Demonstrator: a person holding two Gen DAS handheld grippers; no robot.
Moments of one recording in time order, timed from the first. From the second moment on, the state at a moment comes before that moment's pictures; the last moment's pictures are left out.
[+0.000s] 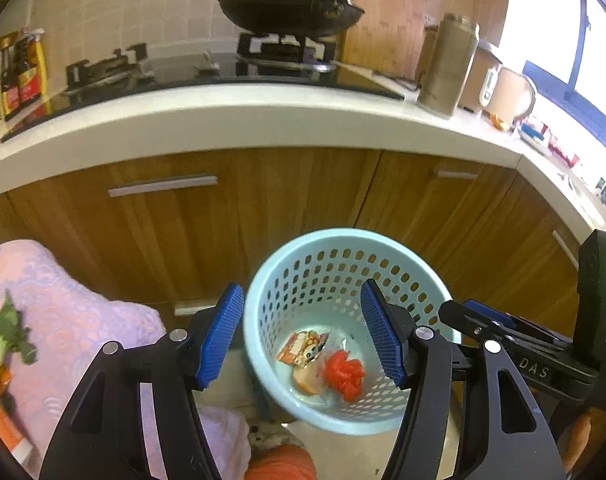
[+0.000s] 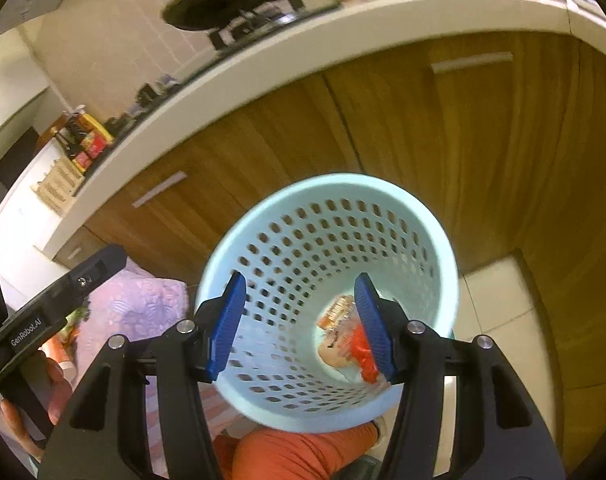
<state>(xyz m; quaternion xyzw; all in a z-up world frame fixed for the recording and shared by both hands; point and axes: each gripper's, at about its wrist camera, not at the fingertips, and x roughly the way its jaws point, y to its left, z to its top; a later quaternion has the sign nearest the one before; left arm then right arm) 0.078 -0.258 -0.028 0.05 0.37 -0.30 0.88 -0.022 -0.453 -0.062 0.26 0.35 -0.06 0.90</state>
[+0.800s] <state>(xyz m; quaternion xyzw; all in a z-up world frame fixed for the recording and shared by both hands) -0.043 0.126 0.038 -0.02 0.28 0.02 0.96 0.015 -0.124 -0.002 0.06 0.29 0.21 0.93</state>
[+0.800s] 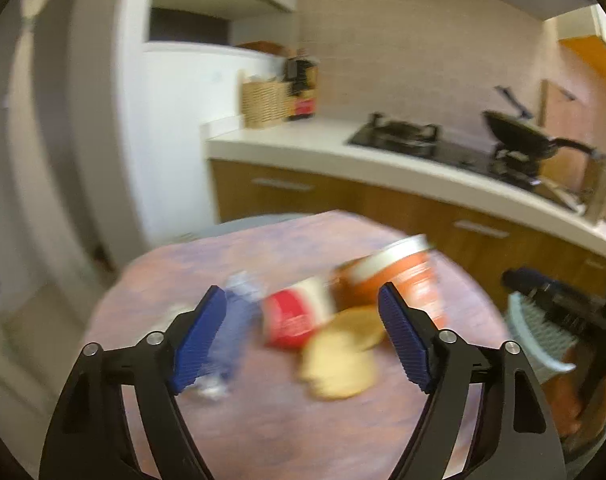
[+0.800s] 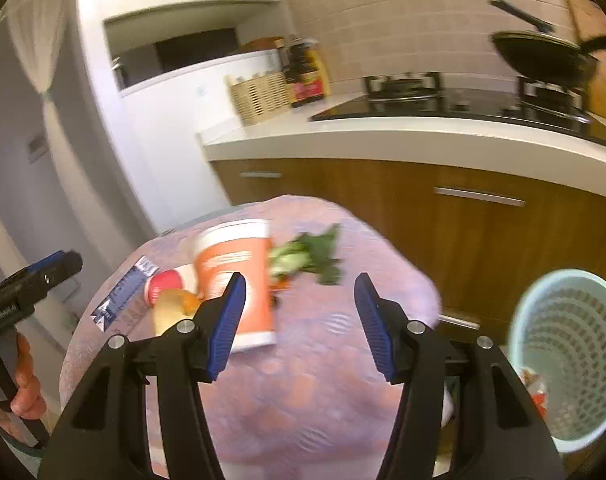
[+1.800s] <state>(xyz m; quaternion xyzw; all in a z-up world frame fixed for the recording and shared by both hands) -0.010 0.176 -0.052 0.04 0.37 0.06 0.93 0.072 -0.047 -0.051 0.04 0.34 0.22 0.92</state>
